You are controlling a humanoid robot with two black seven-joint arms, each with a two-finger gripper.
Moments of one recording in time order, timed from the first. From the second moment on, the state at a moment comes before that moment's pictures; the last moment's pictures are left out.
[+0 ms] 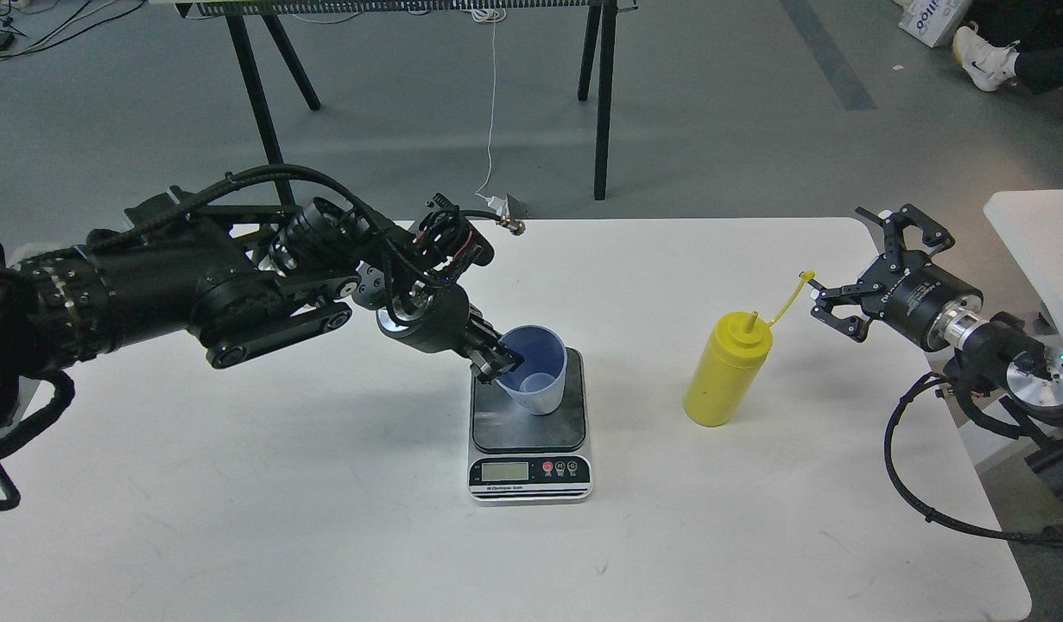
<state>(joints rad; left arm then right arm) -1.30 0.24 0.16 -0.96 1.70 -0.49 -0.44 0.60 -0.49 0.83 0.64 0.22 0.49 -0.20</state>
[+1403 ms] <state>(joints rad) -1.27 0.26 -0.23 -0.29 0.39 -0.49 -0.49 0.04 -0.84 1.00 1.20 1.01 0.49 -0.49</state>
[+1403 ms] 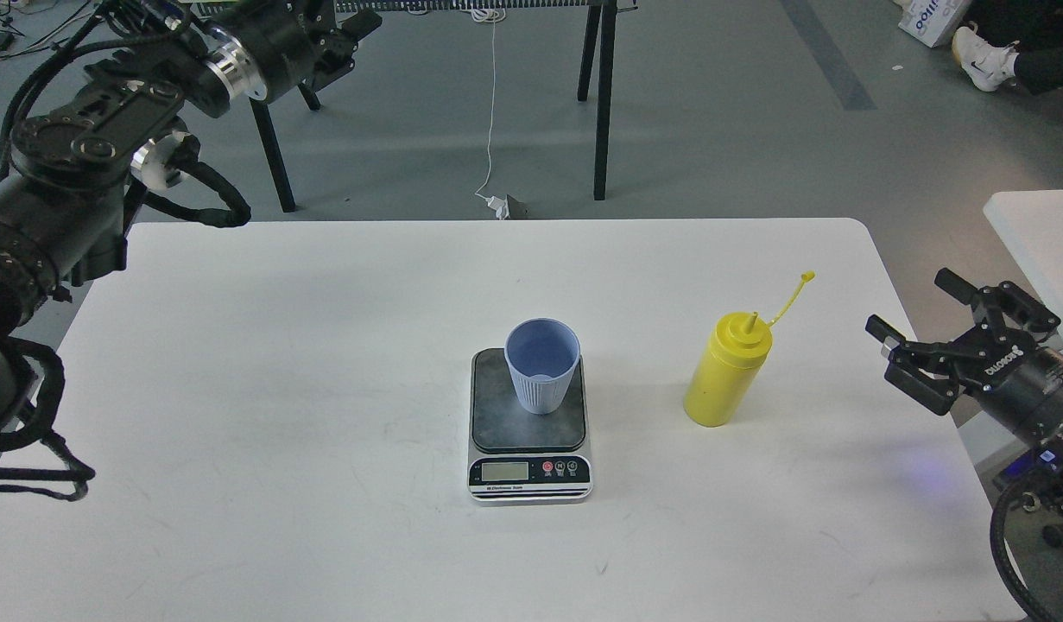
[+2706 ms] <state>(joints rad) -1.21 0.24 -0.23 -0.29 0.39 -0.49 -0.49 0.22 -0.35 0.88 0.74 0.76 0.49 -0.49</state>
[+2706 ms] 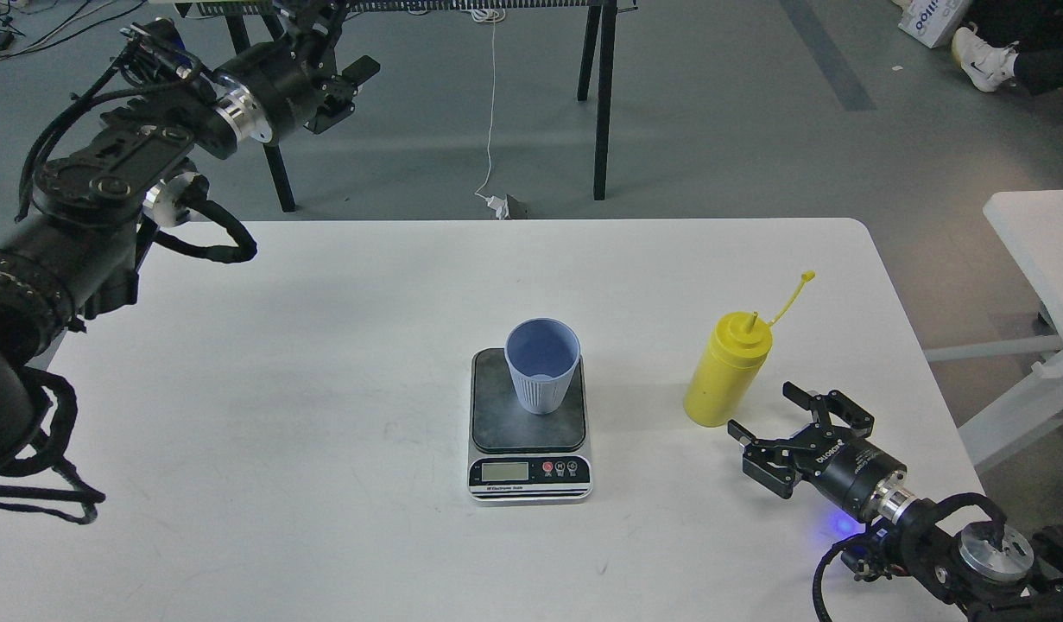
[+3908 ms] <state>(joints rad) -1.18 0.25 -0.24 -0.29 0.39 -0.49 -0.49 0.43 -0.33 0.90 0.69 0.60 0.49 -0.49</state>
